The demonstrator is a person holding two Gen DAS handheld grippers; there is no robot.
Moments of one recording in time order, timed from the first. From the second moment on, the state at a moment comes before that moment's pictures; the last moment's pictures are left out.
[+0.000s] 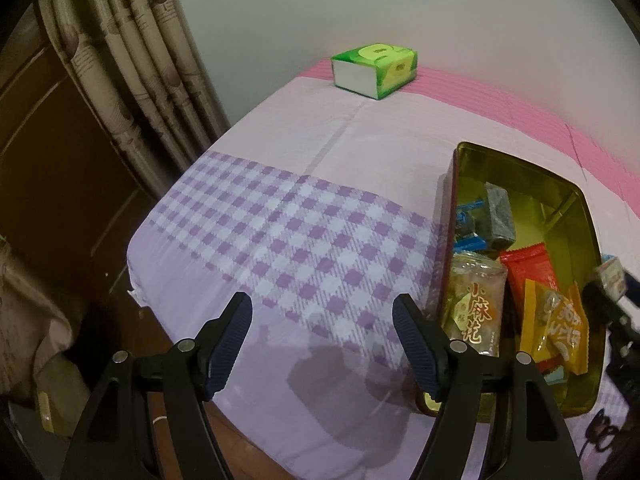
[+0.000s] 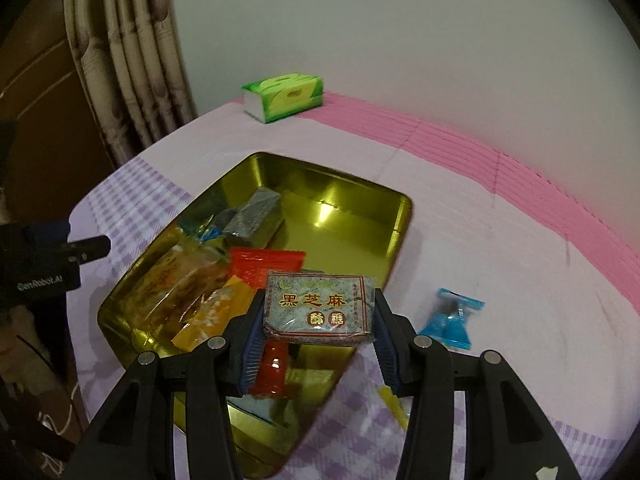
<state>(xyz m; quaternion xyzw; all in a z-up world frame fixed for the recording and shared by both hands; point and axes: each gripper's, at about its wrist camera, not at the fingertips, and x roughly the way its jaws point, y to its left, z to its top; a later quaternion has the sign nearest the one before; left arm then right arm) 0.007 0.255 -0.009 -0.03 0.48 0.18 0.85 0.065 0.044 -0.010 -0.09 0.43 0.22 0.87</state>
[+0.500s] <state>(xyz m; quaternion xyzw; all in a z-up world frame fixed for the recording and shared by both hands) 0.007 0.260 -0.011 -0.04 0.49 0.19 0.85 0.066 0.072 -0.030 -0.08 0.46 0.25 0.85</state>
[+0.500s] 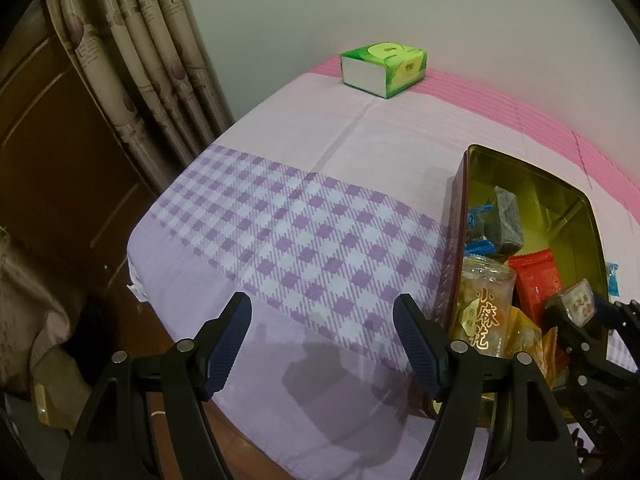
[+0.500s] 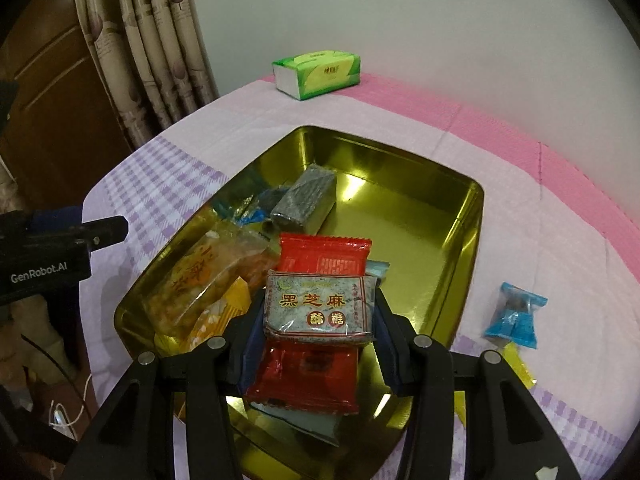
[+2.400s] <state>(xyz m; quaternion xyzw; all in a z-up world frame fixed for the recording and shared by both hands) 0.009 0.256 -0.017 -0.04 0.49 0.19 0.85 0.073 -0.044 -0.050 0.01 0.54 0.09 0.84</state>
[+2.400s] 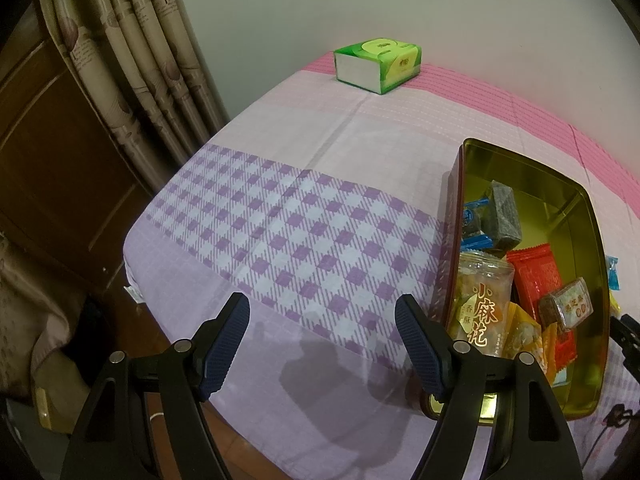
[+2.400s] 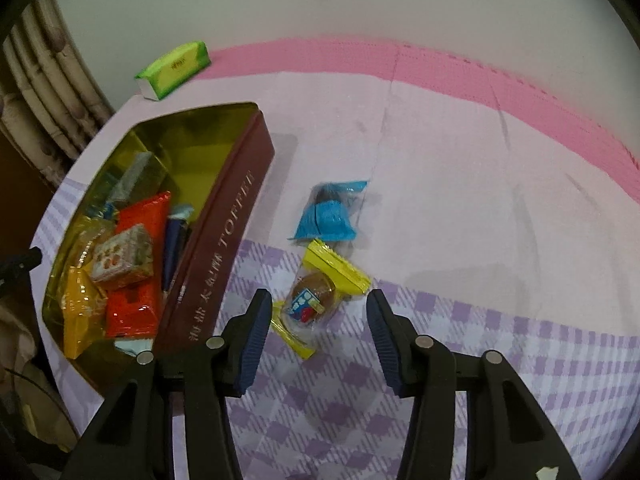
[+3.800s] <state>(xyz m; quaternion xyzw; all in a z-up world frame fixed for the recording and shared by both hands) 0.018 0.196 0.002 0.04 0.46 0.14 0.87 0.089 -0.135 -0.054 0.02 0.48 0.04 0.87</state>
